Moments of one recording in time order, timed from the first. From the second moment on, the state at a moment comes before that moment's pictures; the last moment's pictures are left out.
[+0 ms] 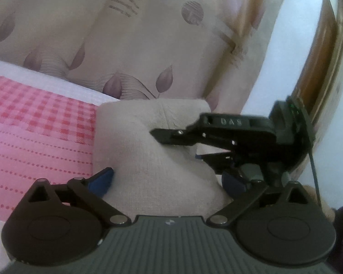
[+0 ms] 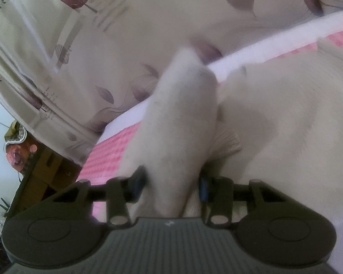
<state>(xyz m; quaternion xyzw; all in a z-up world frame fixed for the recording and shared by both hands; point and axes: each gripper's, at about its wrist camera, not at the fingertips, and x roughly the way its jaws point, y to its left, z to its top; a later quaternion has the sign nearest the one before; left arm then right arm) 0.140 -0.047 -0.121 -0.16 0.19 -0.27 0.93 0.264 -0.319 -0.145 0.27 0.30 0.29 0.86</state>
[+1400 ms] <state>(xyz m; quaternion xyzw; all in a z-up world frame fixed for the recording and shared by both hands) 0.093 -0.107 -0.098 0.02 0.11 -0.21 0.97 0.210 -0.501 -0.146 0.26 0.19 0.20 0.93</state>
